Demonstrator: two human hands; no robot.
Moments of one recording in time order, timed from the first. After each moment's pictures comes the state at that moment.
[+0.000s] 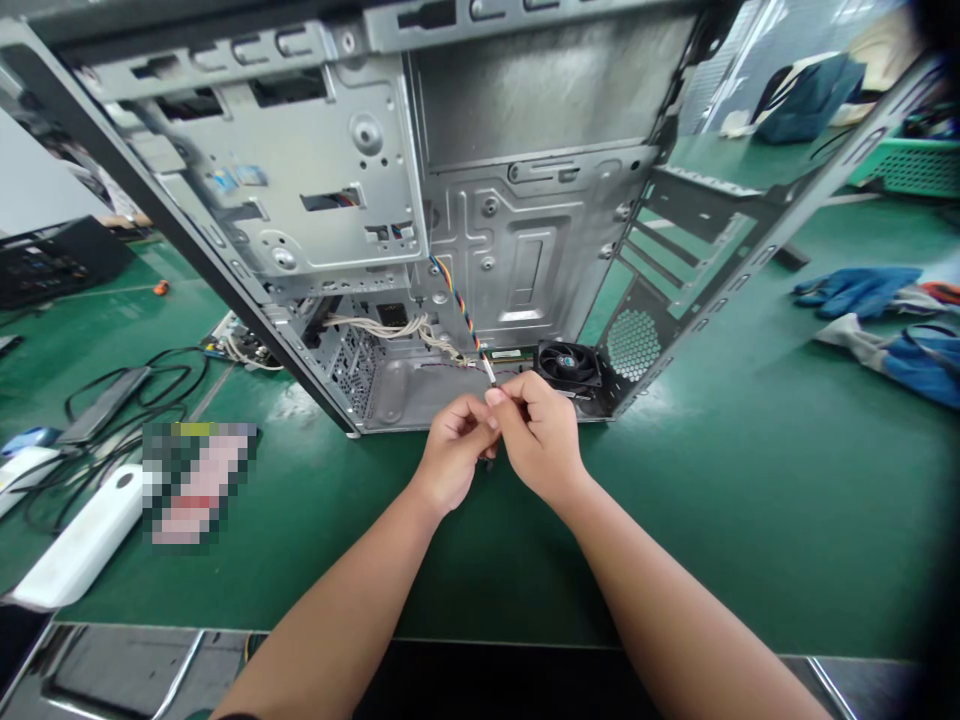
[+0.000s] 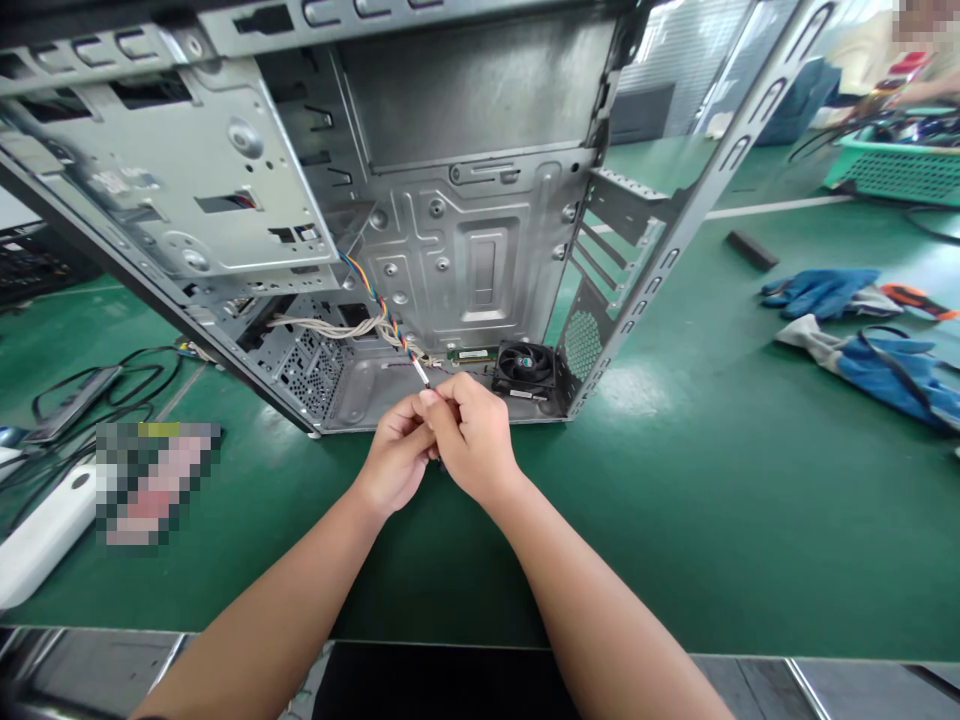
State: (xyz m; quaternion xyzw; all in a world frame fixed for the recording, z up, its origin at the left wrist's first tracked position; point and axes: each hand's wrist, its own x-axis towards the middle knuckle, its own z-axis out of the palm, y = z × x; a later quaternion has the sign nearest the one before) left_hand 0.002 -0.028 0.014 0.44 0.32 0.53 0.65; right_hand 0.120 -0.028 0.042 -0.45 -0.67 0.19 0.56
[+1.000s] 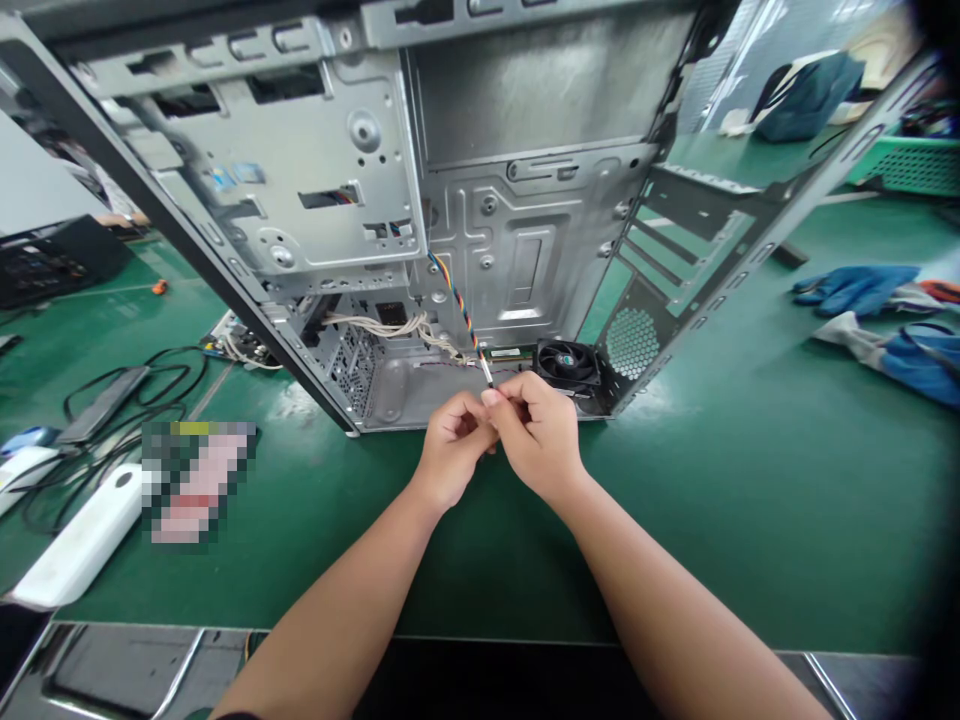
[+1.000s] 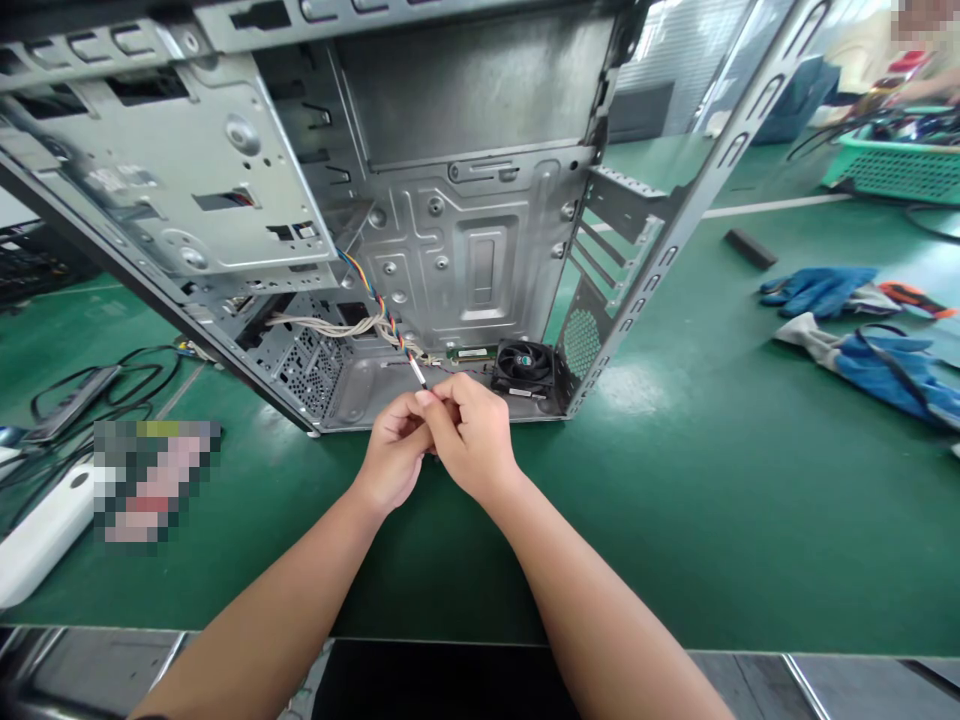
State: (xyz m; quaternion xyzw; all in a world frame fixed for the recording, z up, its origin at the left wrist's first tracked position) left_hand 0.002 -0.029 0.013 0.46 0.34 0.54 0.61; right_hand 0.119 -0.028 0.042 -0.46 -0.67 0.16 0.55
